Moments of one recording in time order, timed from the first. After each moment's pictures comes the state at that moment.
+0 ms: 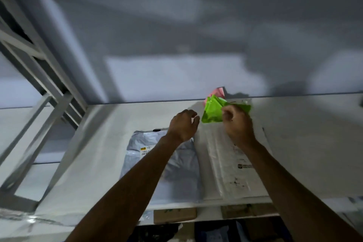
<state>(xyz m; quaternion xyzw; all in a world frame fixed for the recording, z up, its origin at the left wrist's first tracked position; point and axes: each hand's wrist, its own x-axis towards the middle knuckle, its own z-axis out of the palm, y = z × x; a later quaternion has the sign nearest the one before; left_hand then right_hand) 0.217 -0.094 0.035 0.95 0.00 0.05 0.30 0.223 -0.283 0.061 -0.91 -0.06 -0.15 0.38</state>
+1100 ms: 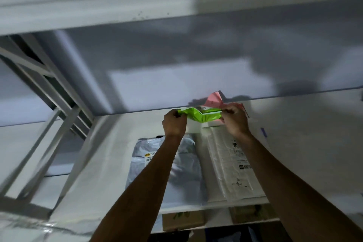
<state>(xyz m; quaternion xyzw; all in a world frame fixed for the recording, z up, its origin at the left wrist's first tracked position) 0.207 -0.094 0.074 0.79 0.26 0.13 0.54 0.262 -0.281 0.045 -0.79 0.09 -0.02 0.61</state>
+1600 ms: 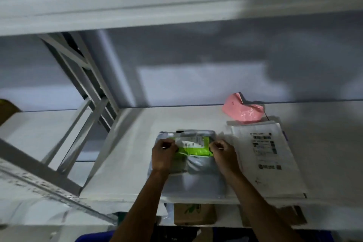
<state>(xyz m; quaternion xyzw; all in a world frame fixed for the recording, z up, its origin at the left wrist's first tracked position) 0.087 -0.016 0.020 0.70 0.32 0.15 0.62 0.130 -0.203 0.016 -0.82 0.06 0.07 0.57</state>
